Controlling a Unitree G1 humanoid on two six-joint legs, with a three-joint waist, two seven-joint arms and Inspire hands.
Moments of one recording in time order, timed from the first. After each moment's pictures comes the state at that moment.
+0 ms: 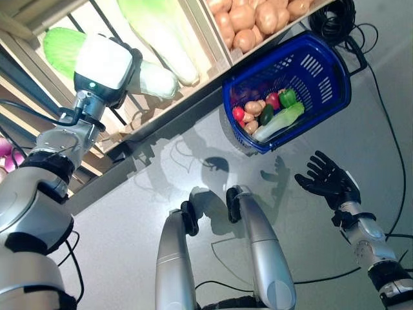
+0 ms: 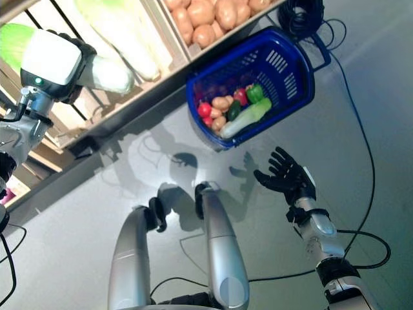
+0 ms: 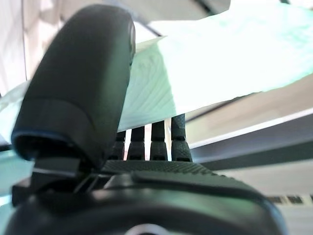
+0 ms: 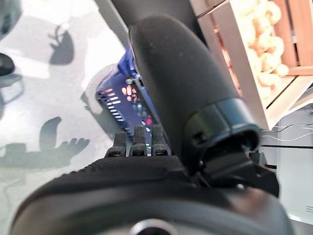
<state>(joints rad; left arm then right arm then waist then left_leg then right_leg) -1.17 0.95 -0.93 1.01 0.67 -0.19 0.73 -0.24 -0.65 0.24 0.64 0.92 -0.30 0.18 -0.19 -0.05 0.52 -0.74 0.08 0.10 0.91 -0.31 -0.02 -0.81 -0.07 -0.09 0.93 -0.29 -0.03</state>
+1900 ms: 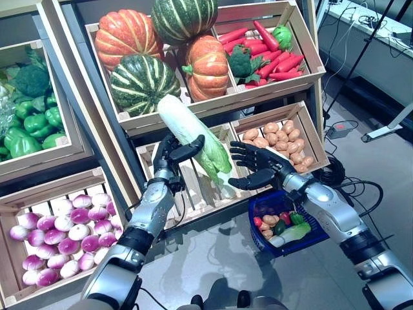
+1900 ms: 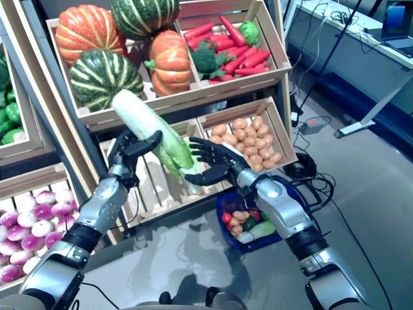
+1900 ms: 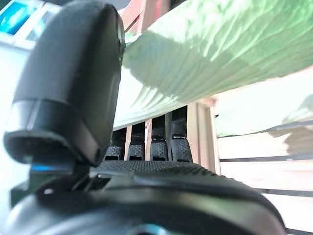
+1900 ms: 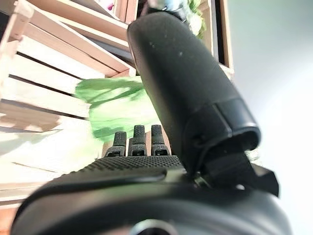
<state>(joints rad) -0.51 0.39 -0.34 0.50 -0.66 -0.08 0.23 -0.46 -0.58 0.41 0.14 0.59 0.13 0.25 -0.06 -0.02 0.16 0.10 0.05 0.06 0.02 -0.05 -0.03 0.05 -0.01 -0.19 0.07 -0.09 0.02</state>
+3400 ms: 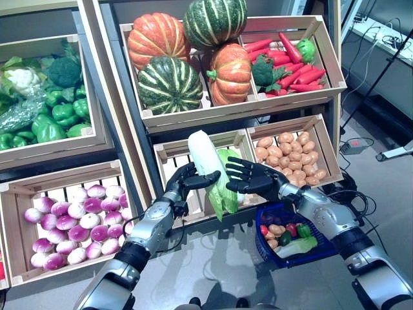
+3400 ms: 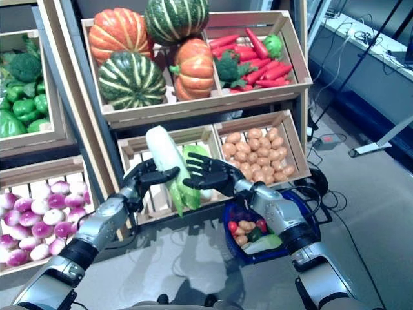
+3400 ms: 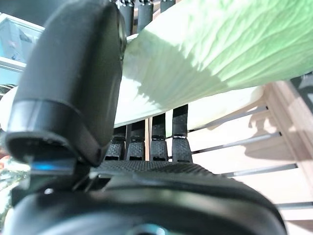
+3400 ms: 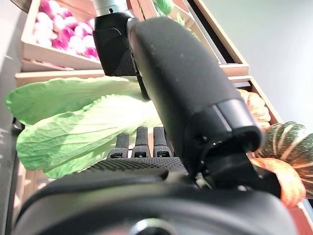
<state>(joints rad) -0.38 0.44 -0.38 0.48 -0.71 0.03 0.02 -0.52 -0.51 0.40 0.43 0.91 0.34 0.44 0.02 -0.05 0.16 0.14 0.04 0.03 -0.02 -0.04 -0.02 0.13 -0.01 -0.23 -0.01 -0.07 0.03</state>
